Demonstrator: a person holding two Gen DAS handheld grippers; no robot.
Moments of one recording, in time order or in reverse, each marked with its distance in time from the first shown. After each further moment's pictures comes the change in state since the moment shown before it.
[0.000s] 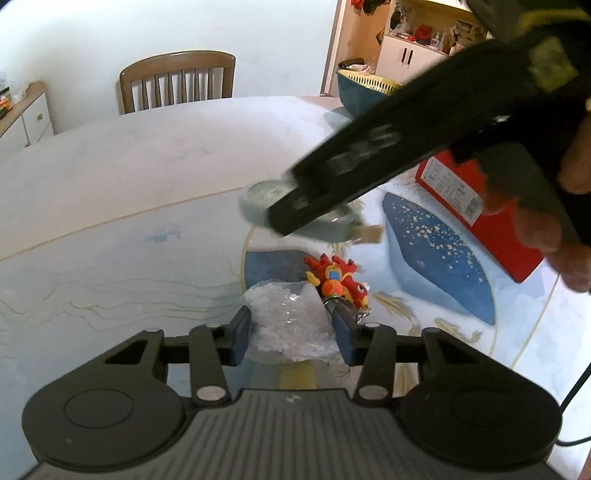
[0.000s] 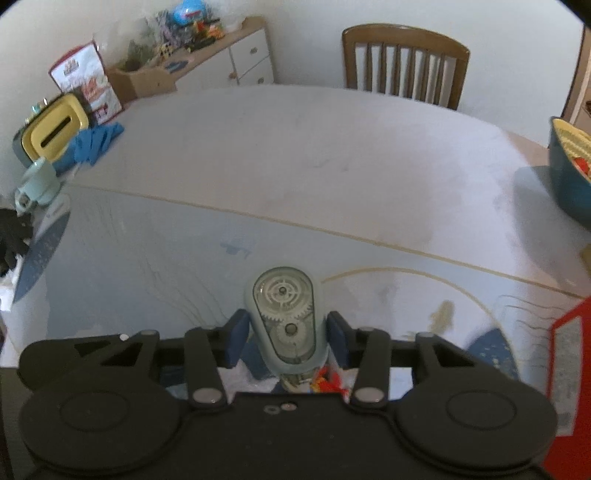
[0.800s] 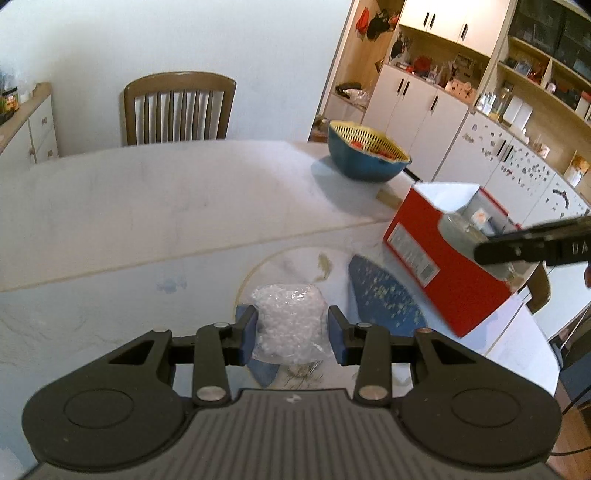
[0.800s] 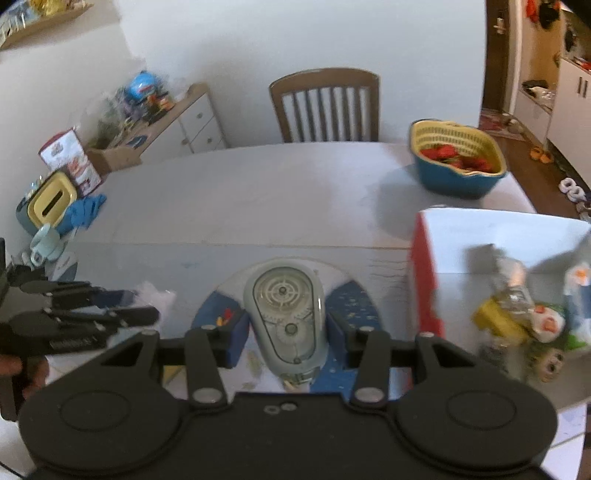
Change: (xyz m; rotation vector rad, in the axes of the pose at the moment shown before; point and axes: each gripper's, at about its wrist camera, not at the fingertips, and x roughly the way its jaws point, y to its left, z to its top) left arm -0.070 0.003 0.055 -0.089 -0.046 -0.066; right arm -0.155 -0.079 -0.068 0.169 -0.154 -0.065
